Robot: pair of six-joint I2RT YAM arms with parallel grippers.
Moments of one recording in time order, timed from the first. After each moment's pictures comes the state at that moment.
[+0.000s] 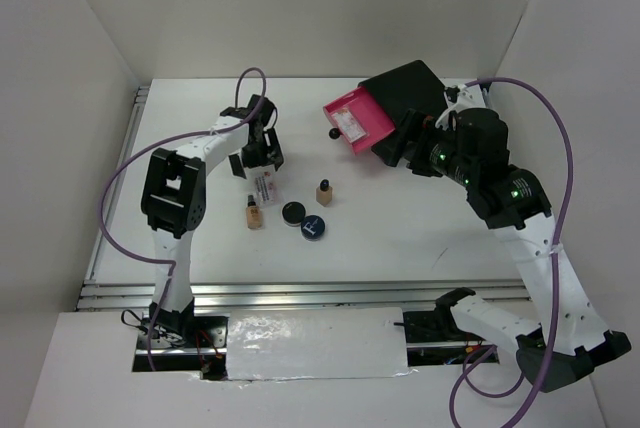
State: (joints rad) left arm -0.32 2.11 1.70 -0.85 -0.17 -0.63; right arm 0.38 1.00 1.36 -0.75 -0.12 0.60
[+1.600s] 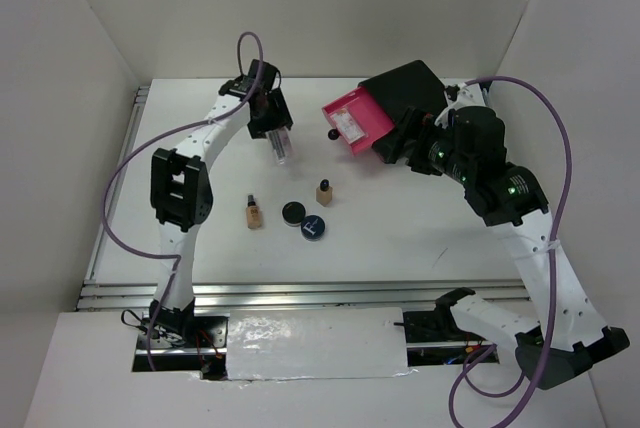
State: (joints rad) left arm -0.32 2.22 2.04 -0.83 -0.08 -0.67; right arm 0.38 1.02 1.36 -0.75 -0.09 0.61
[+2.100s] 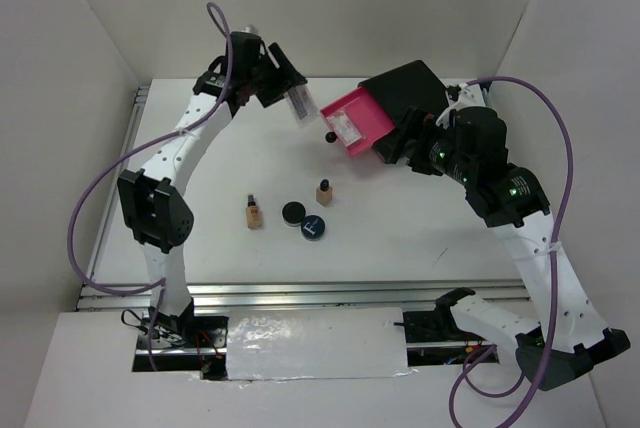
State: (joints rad) left arm -0.33 1.96 2.03 -0.64 0.10 -0.82; right arm 0.38 1.01 1.36 -0.75 -0.09 0.61
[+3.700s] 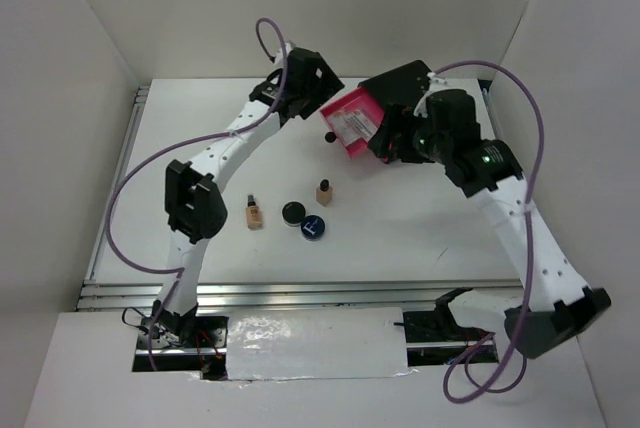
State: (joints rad) left arm -0.54 2.22 2.24 -0.54 -0.18 -1.07; right arm 0.38 1.13 1.42 -0.79 -0.05 0.45
